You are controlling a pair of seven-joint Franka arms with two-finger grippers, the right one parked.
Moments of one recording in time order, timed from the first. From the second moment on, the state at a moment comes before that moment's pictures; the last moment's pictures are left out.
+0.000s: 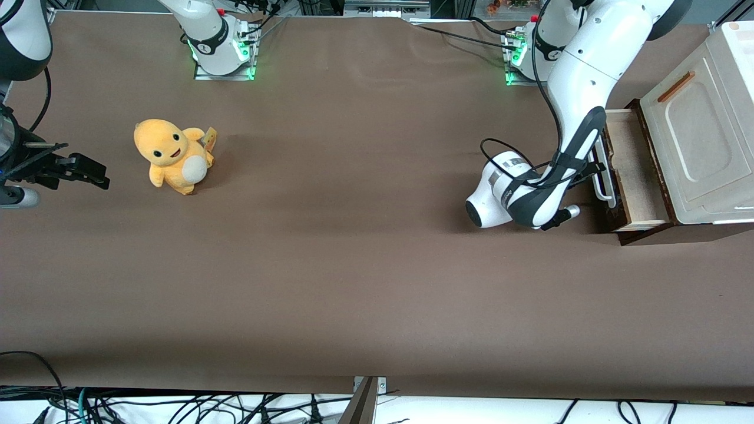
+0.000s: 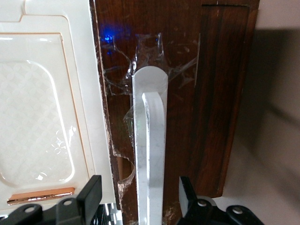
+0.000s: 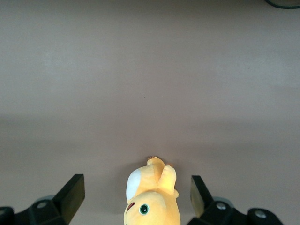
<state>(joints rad) -0.14 0.76 -0.33 -1.70 0.94 1.07 -1.13</state>
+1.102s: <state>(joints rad) -0.14 0.75 -0.34 -1.41 0.80 1.03 -0.95</state>
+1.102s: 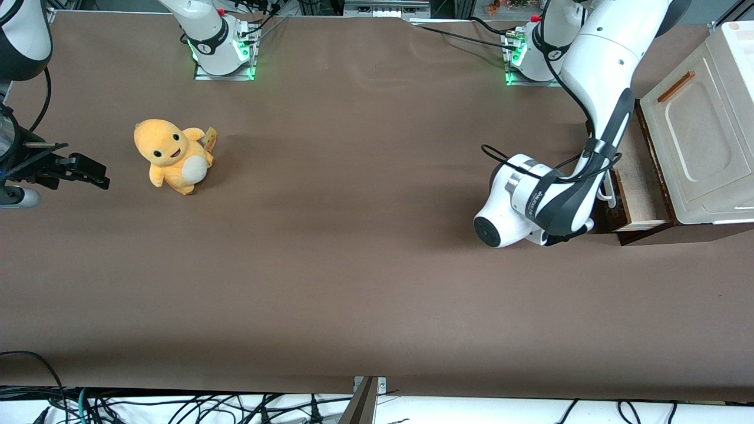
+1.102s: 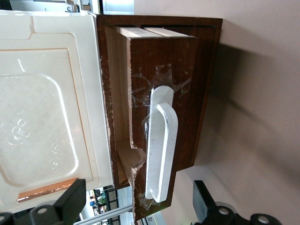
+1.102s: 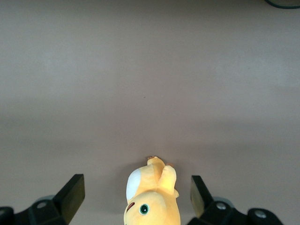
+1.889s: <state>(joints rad) -0.14 0.75 -0.34 -1.19 0.79 0.94 -0.69</state>
